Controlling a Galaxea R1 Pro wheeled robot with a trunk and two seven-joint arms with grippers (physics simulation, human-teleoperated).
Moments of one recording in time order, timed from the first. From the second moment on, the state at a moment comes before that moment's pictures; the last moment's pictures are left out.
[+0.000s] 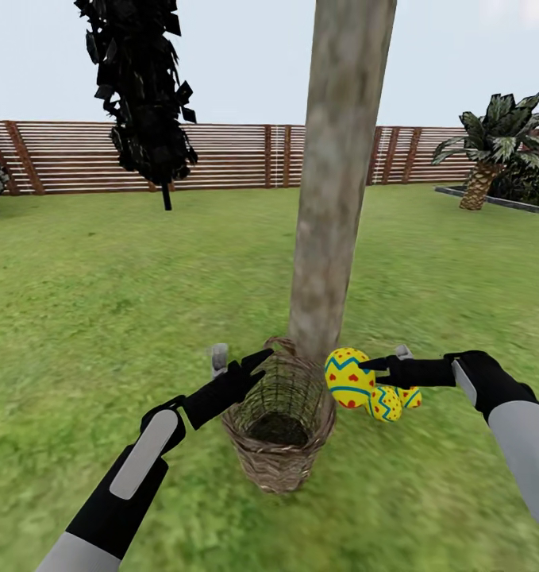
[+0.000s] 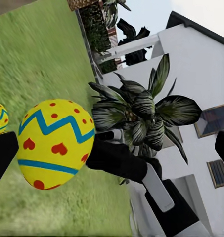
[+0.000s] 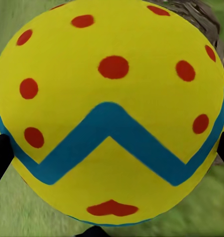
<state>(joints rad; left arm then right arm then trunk) -0.49 0.01 -0.29 -1.33 1.33 0.58 -0.18 -1.03 -0.34 -0.08 -0.42 0.01 0.89 1.17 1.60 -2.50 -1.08</state>
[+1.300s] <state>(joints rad) -0.49 0.01 -0.29 -1.33 1.32 0.57 -0.18 -1.03 -0.33 -0.22 -0.42 0.01 0.85 0.76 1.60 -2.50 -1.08</state>
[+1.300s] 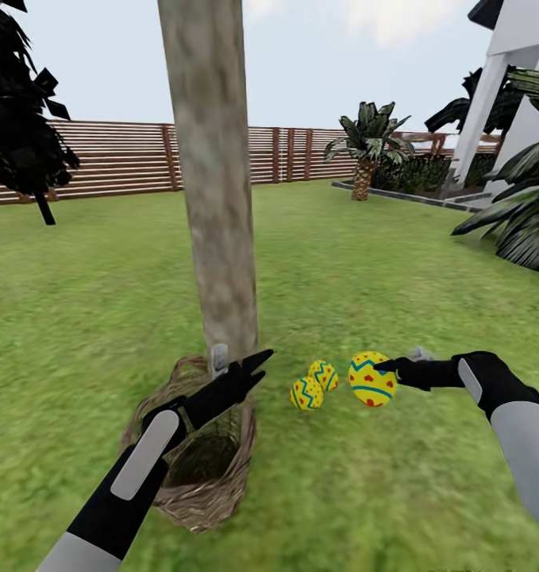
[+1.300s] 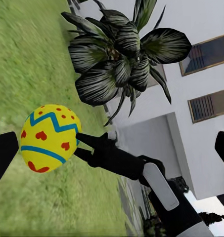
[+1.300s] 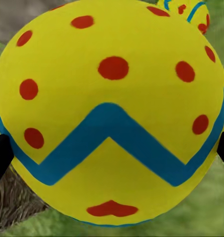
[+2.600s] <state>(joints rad) -0.49 0.01 -0.29 -1.32 1.33 0.57 -0.18 -1.03 -0.33 -0.22 -0.42 0.01 0.85 0.76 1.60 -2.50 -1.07</state>
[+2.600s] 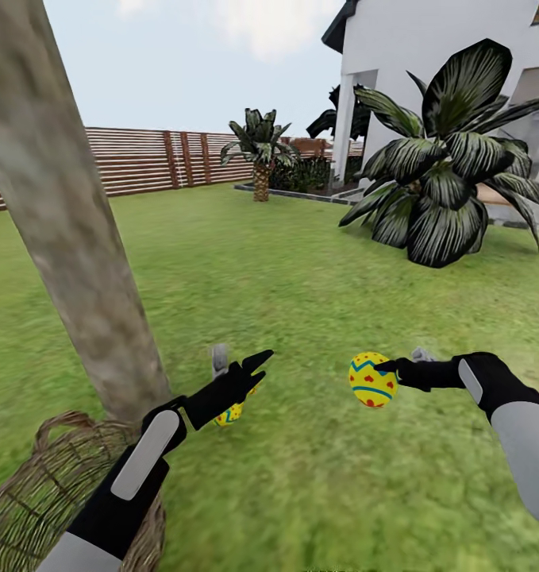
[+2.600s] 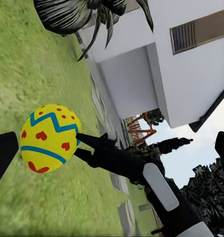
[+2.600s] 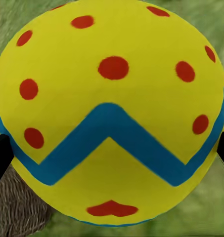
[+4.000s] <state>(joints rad) -0.49 0.01 -0.29 -1.32 1.32 0.57 -0.18 -1.03 -0.33 -0.22 -0.42 0.01 0.85 0.75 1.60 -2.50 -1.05</state>
